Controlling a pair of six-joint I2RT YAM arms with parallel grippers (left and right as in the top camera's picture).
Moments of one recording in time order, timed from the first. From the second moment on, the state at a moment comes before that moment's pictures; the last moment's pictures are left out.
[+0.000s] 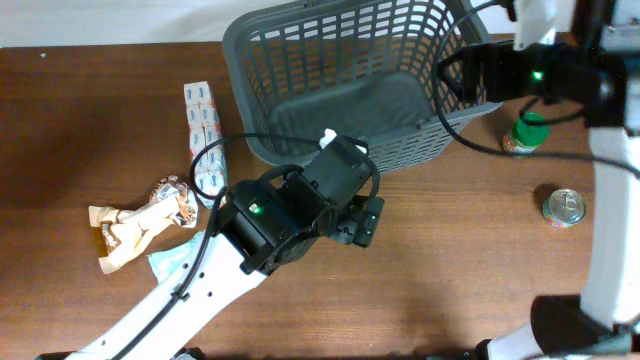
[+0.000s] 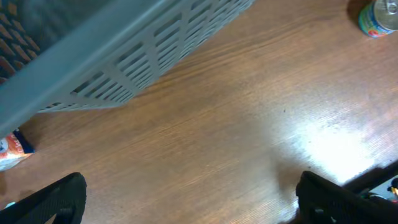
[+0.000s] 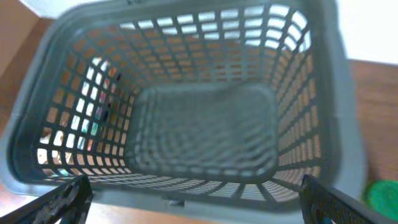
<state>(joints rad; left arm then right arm) -0.85 1.45 1.59 -1.16 -0.12 -0.41 0.01 1.72 2.23 -1.34 -0.42 -0.09</state>
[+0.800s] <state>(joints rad) -0.88 1.45 1.59 -1.16 -0.10 -0.41 0.01 1.95 2.23 -1.33 -0.43 -0.11</state>
